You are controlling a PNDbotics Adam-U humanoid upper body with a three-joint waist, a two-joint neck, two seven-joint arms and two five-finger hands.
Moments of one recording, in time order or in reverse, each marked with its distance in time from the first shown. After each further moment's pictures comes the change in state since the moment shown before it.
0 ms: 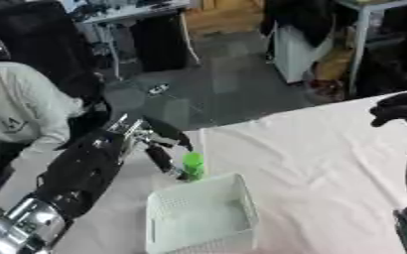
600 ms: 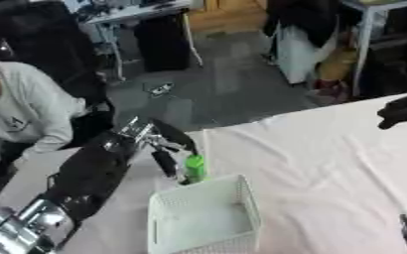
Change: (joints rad) left arm 0.002 -0.002 0.011 -0.009 -0.128 -0.022 0.022; right arm -0.007 0.002 0.004 -0.003 0.000 -0.001 0.004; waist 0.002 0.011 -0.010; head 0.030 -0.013
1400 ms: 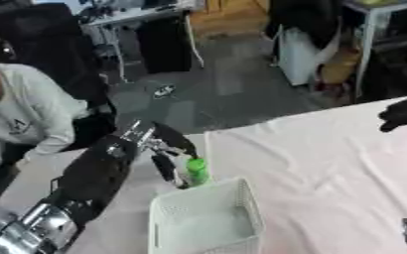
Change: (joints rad) left arm 0.000 0.001 0.039 0.010 -0.017 -0.030 0.030; right arm -0.014 0.007 0.002 0.000 0.000 0.000 0.003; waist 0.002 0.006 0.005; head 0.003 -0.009
